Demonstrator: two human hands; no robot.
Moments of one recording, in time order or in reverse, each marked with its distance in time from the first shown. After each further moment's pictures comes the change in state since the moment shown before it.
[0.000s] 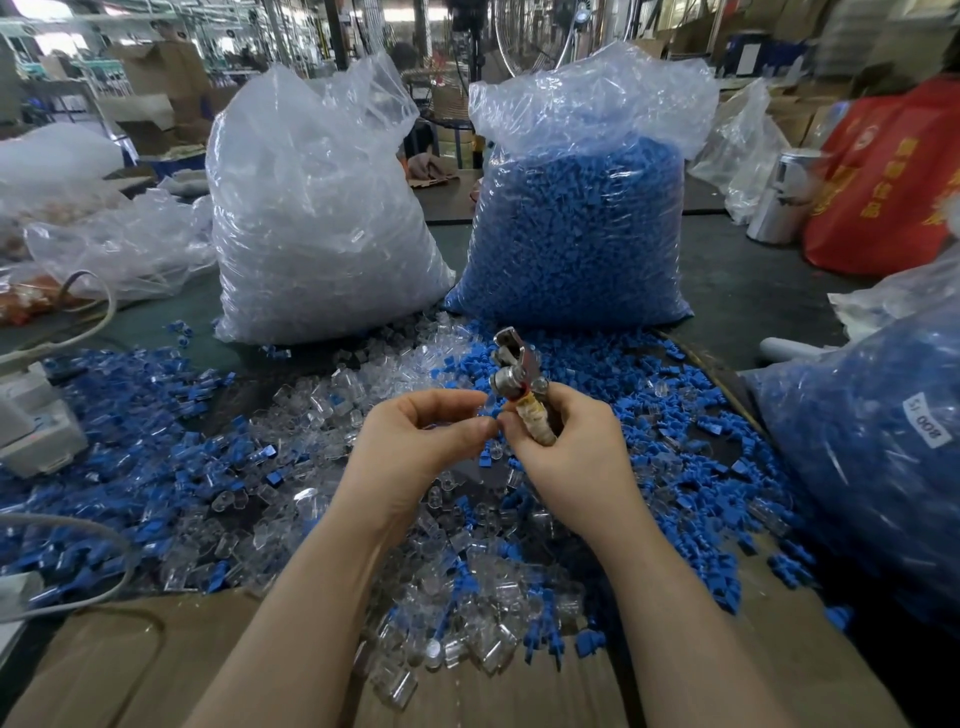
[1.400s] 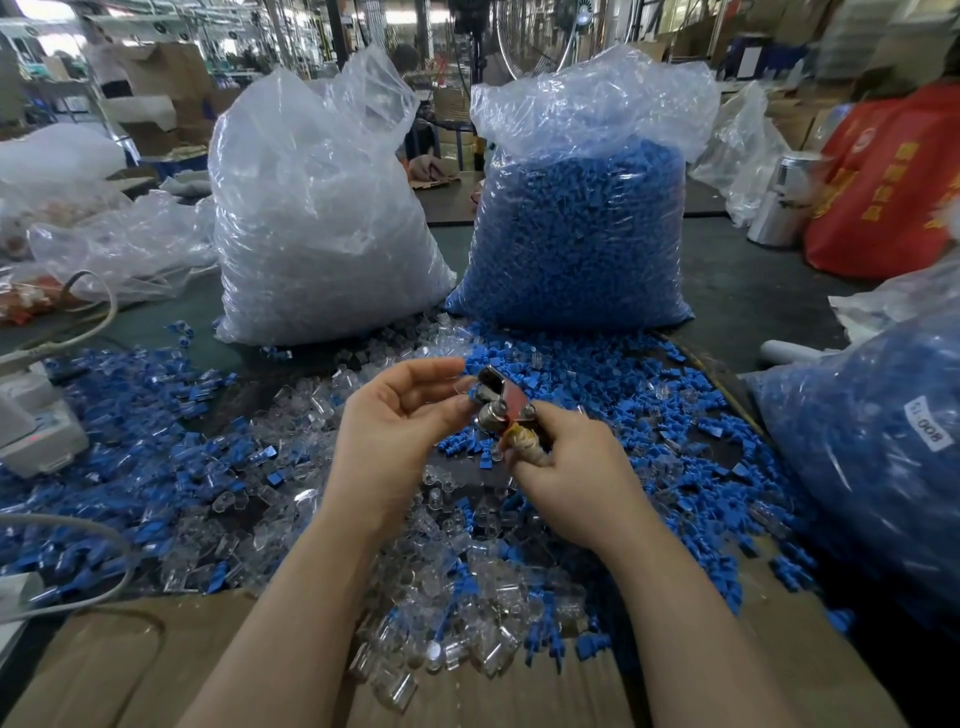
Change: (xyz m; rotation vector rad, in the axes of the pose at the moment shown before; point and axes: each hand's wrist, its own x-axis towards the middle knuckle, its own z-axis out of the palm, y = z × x) left_hand 0.002 0.003 -0.002 -0.053 0.038 0.234; right_hand -0.002 0.002 -0.010 -0.350 -0.183 -0.013
